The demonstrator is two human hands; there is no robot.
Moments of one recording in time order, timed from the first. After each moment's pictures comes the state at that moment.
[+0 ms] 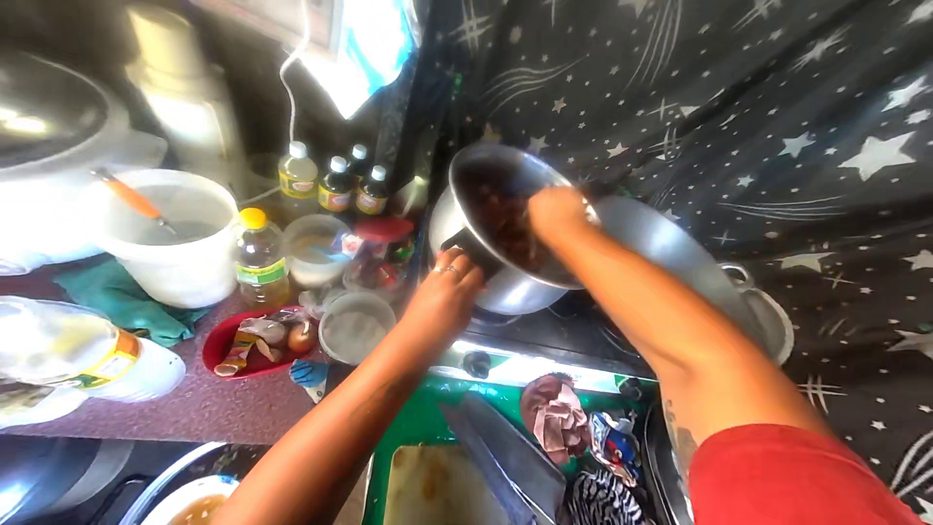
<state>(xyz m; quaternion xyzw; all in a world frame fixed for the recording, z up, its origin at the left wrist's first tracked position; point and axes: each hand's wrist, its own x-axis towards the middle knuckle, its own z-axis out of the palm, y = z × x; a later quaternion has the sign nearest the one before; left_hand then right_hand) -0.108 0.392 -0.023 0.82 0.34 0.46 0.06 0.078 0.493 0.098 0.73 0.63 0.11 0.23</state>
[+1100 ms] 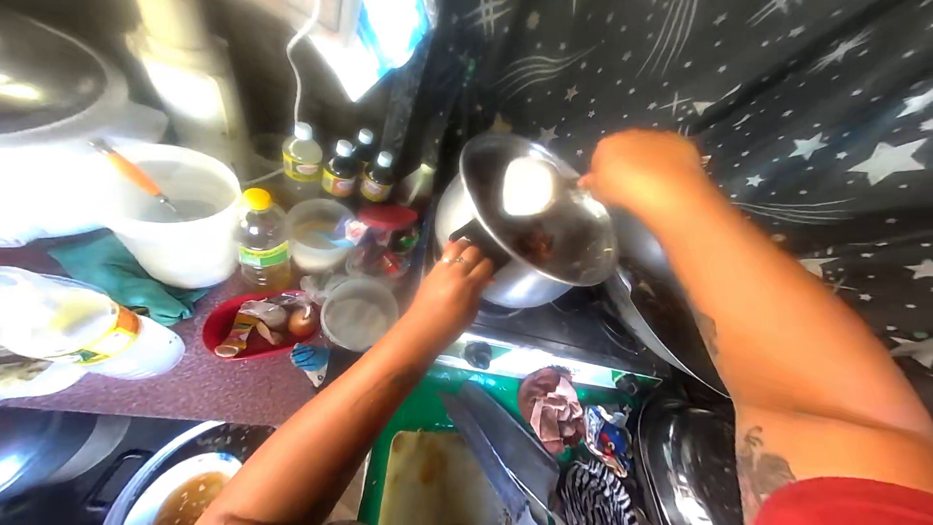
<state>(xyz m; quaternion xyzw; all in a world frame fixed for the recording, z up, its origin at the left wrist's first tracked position) -0.108 0.387 -0.020 0.81 0.35 0.46 0.07 0.051 0.452 0.205 0.74 0.63 0.14 0.19</state>
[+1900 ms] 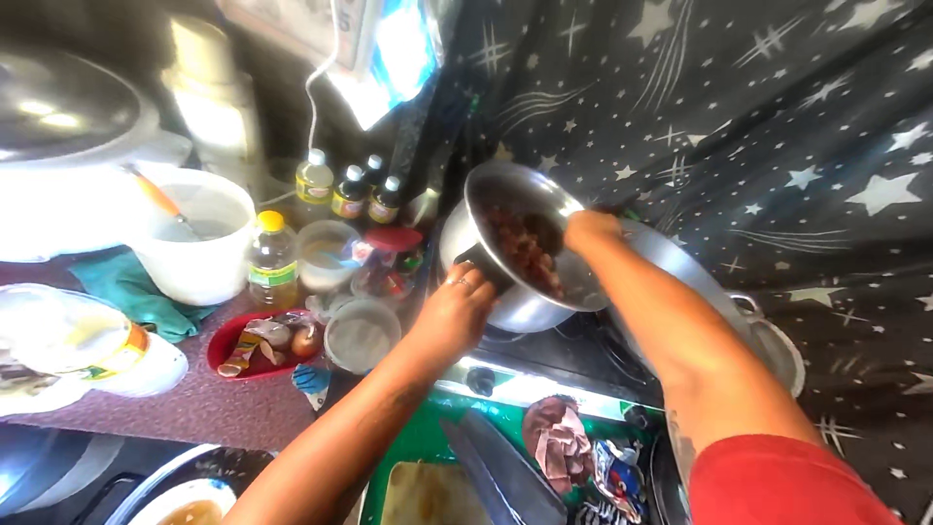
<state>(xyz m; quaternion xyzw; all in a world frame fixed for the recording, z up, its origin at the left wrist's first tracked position) -0.108 0.396 -0.027 0.81 0.33 0.48 0.07 0.120 0.525 0.100 0.82 0.53 0.06 0.19</state>
